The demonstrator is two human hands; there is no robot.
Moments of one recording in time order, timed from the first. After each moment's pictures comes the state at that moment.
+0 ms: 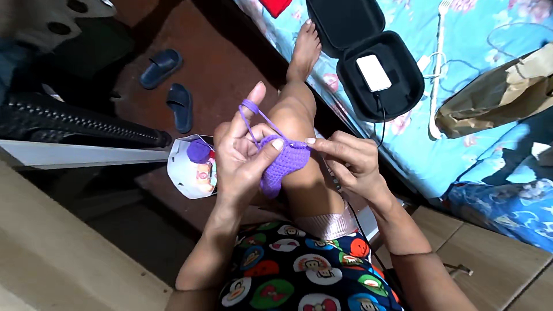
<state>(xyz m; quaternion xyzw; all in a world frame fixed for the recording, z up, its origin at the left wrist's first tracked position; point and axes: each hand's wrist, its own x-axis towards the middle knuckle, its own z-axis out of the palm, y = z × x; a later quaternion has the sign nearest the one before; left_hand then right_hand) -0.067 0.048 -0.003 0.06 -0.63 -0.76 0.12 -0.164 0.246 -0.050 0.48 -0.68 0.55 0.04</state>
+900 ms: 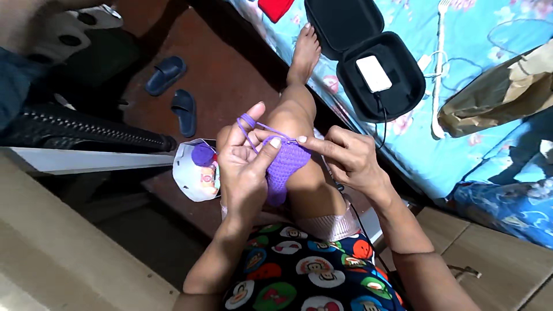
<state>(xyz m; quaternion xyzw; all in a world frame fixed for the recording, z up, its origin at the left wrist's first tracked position) -0.067 0.065 -0.001 0.17 -0.62 -0.74 0.18 -0.172 0.244 -0.050 0.51 -0.73 0.46 0.08</state>
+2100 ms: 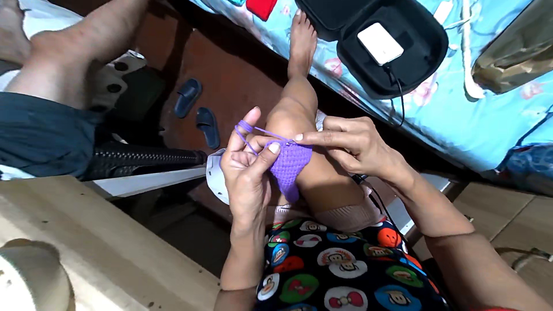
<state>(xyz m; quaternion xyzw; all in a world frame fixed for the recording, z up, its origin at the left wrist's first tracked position) -0.069 0.061 0.007 0.14 -0.58 -0.79 0.13 -0.177 0.247 -0.057 0.49 -0.69 0.54 0.00</state>
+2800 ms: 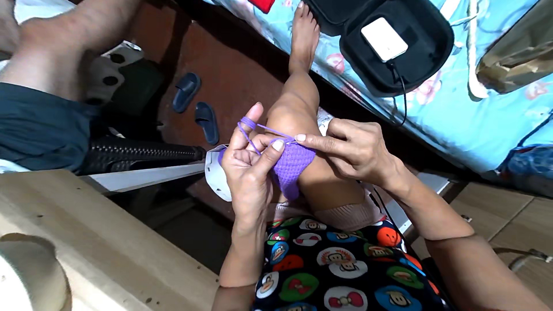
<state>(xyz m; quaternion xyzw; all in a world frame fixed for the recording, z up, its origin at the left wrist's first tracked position) -0.068 0.066 0.007 0.16 -0.61 -0.77 0.15 -0.162 0.245 -0.056 0.49 -0.73 0.48 0.10</state>
